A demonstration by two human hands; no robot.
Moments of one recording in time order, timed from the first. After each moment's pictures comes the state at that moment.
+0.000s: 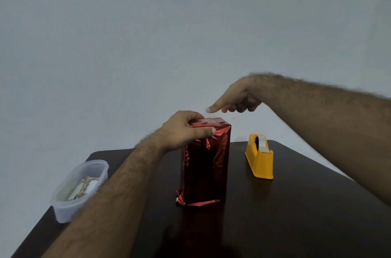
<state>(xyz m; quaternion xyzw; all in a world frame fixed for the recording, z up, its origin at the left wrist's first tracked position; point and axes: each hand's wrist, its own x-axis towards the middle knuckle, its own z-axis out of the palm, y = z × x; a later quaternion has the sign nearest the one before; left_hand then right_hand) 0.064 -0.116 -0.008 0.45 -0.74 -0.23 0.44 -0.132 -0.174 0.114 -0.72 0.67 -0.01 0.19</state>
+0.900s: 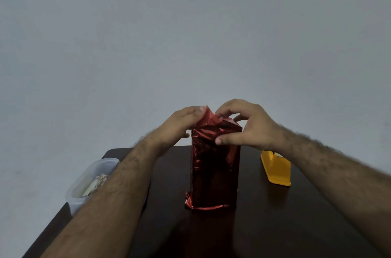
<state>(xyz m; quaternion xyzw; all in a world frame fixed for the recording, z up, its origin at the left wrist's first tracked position) 0.081 -0.106 -0.004 0.45 -0.70 -0.30 0.47 -0.162 -0.147 0.011 -0.88 0.24 -0.41 0.10</state>
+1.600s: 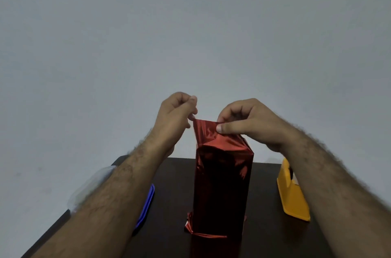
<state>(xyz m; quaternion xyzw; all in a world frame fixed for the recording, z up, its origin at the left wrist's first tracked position) 0.076 -0.108 0.031 0.43 -0.55 -0.18 0.69 -0.142 -0.156 0.063 -0.85 0.20 -0.36 0.32</state>
